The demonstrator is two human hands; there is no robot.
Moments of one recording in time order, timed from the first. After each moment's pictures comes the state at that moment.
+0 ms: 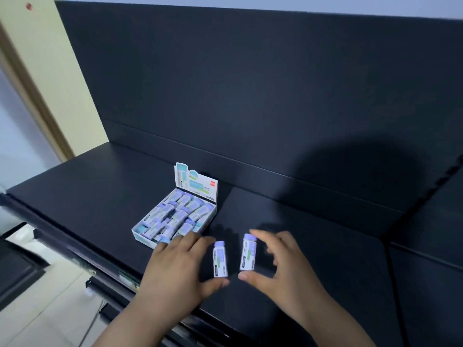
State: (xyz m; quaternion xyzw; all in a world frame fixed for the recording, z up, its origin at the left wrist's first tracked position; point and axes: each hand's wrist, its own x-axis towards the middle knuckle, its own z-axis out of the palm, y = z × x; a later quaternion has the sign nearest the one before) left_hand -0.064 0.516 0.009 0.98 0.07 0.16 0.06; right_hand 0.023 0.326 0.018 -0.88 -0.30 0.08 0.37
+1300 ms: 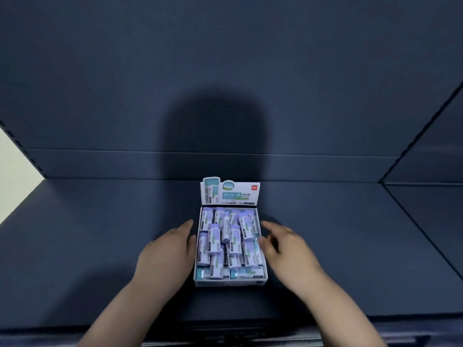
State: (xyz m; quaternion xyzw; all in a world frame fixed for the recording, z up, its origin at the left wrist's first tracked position) left_hand 0.009 0.713 -0.007 0.98 0.01 0.01 0.20; right_hand 0.010 0.495 -0.006 -0.94 -0.02 0.01 0.33
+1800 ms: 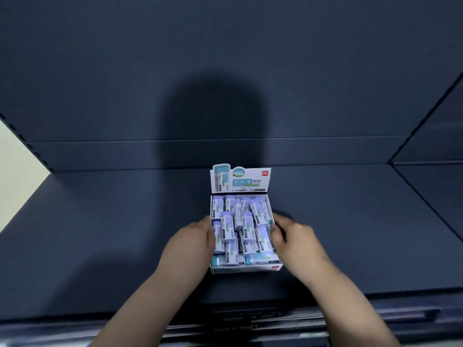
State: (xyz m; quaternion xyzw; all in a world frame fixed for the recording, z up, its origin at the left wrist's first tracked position) left_hand 0.005 0.713 -0.020 0.97 -0.05 0.01 0.25; right_hand 0.003 0.506 -0.023 -0.94 0.01 0.00 0.33
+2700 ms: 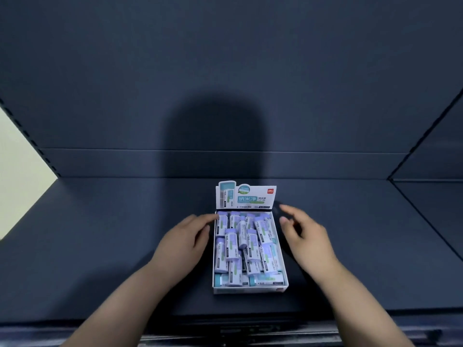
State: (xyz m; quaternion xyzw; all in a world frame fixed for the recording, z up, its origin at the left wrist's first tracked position) left_hand 0.026 0.735 -0.029 0.94 -0.12 0.05 0.32; right_hand 0.021 0.487 -0.023 -0.89 0.04 -0.10 0.43
